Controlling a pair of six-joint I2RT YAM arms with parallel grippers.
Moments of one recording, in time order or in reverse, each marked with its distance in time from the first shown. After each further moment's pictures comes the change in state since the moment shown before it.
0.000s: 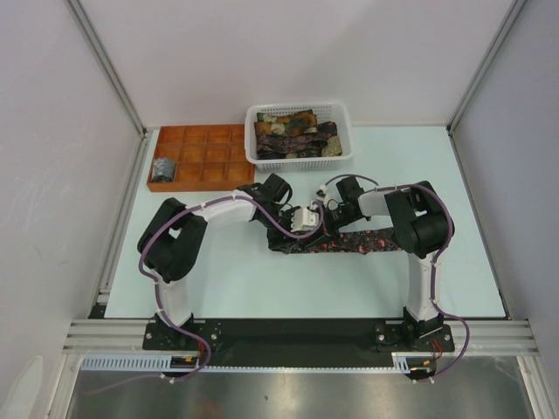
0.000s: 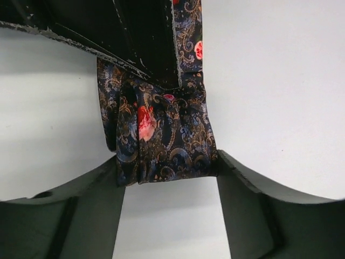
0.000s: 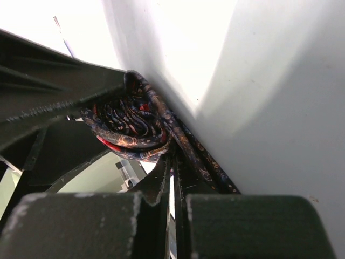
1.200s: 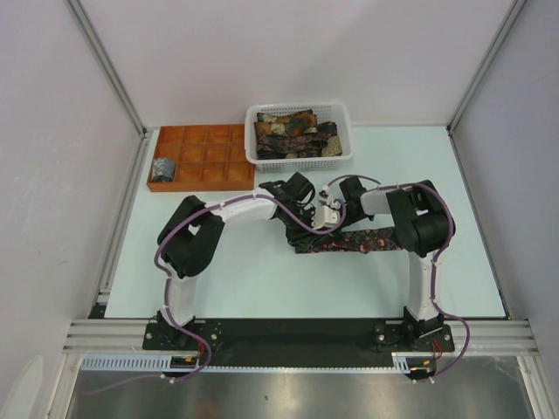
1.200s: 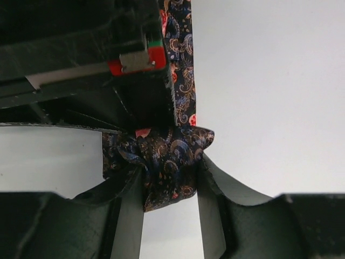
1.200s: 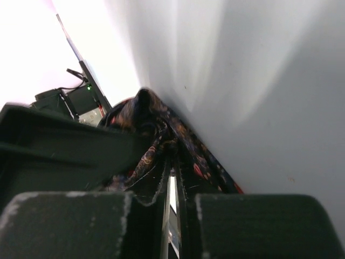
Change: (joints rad) left arm -0.109 0.119 0.191 -0.052 -0.026 -0.140; right arm -0.018 0.008 0.008 -0.045 -0.029 -0.026
